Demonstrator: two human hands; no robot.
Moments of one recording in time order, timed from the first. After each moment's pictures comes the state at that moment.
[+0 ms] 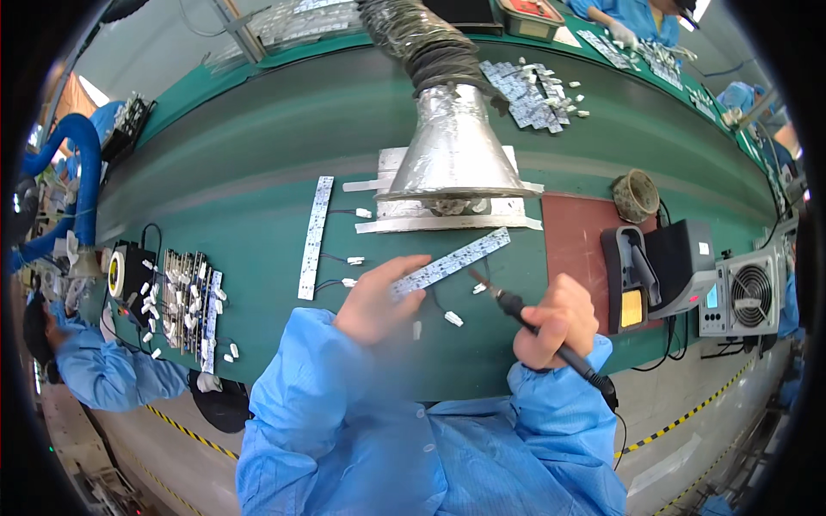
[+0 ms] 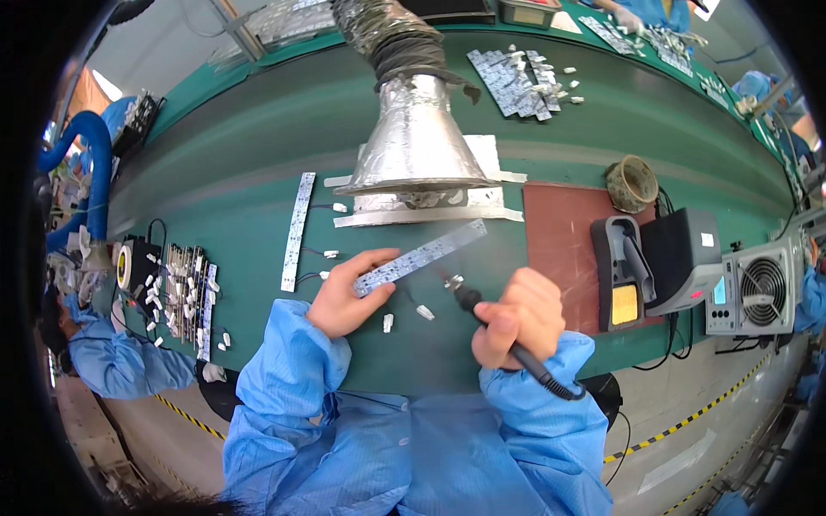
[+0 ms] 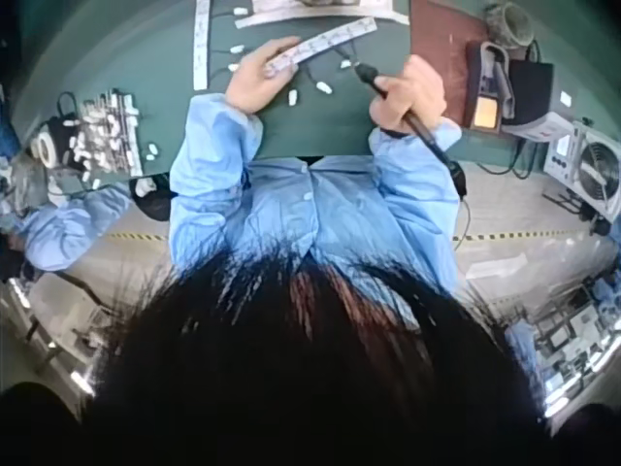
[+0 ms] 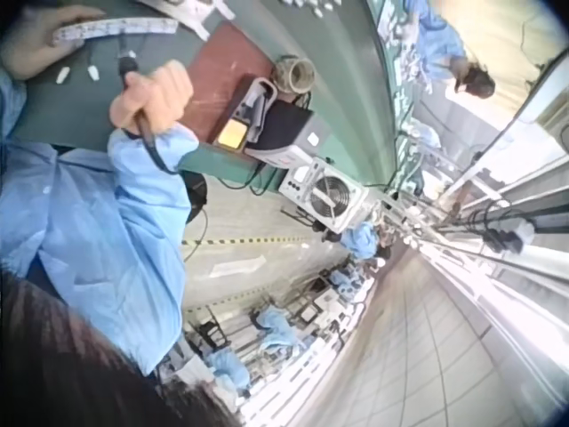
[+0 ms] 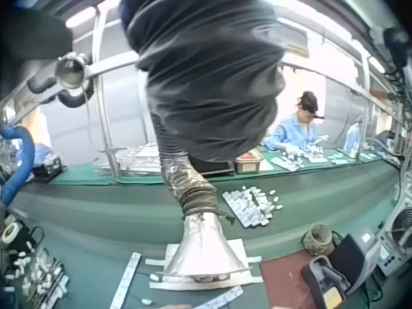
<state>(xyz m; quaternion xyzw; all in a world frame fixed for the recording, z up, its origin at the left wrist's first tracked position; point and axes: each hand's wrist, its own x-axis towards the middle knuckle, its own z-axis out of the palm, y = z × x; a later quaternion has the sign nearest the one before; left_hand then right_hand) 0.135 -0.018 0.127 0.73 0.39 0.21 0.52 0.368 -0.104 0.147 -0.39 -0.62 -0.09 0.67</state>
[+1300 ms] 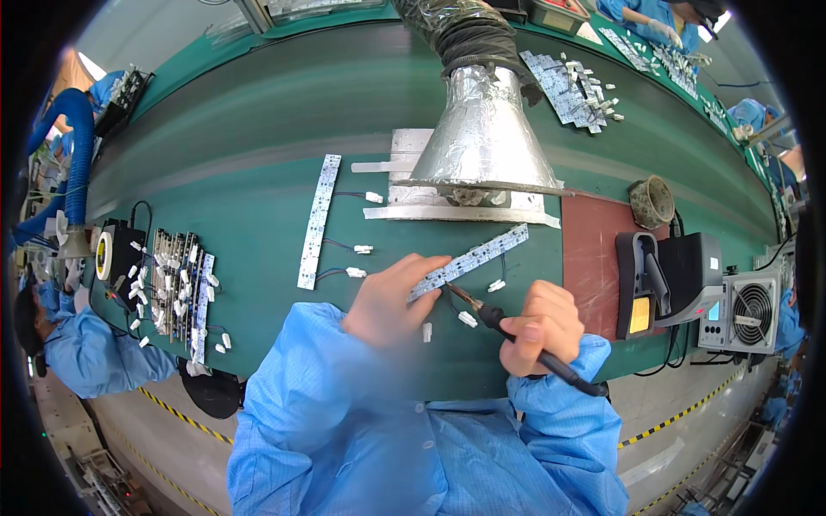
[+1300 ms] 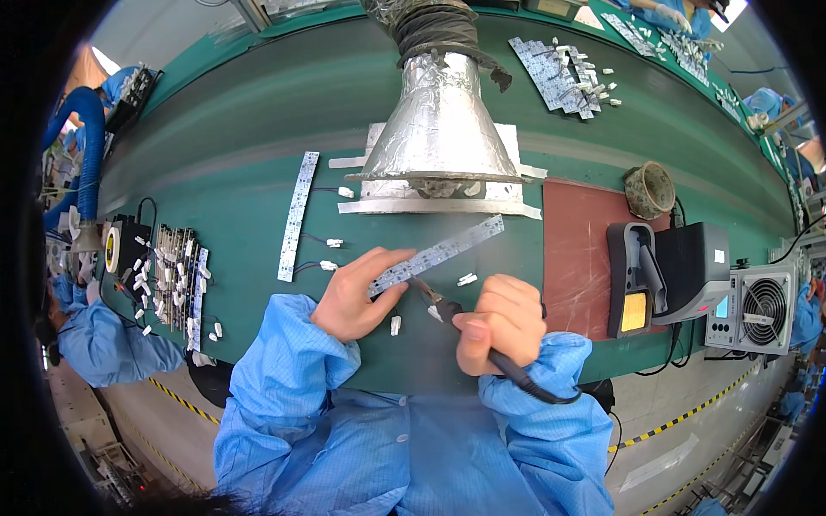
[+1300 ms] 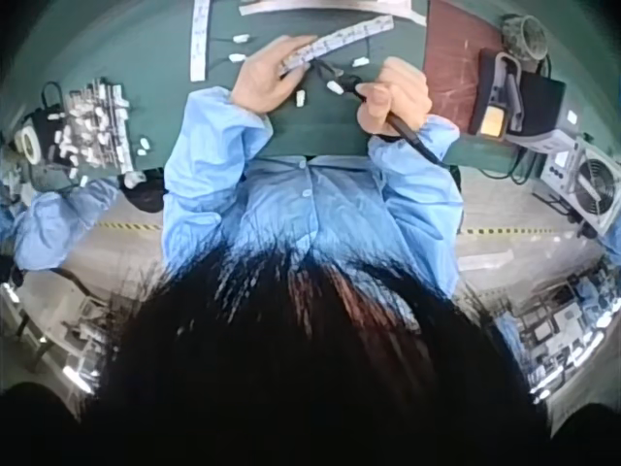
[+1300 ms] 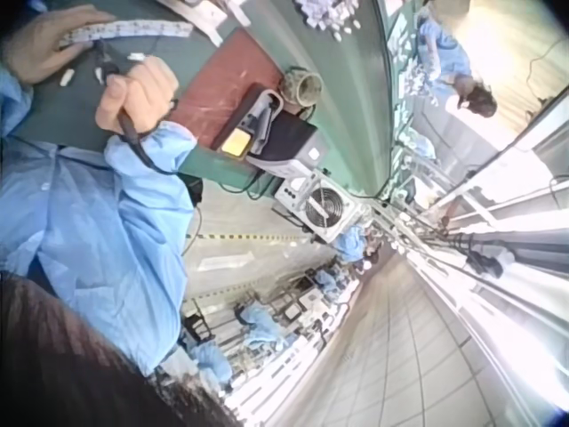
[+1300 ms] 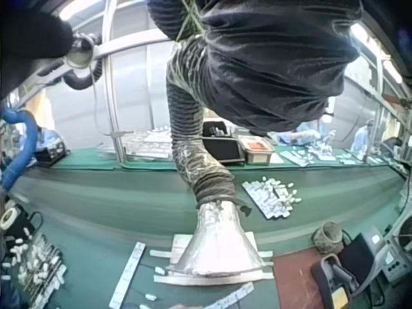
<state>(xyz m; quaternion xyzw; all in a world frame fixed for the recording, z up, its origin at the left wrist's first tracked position) 0.138 -0.024 0.128 0.79 0.36 0.25 0.44 0.347 -0.092 0.133 -0.35 -0.67 0.01 0.65</state>
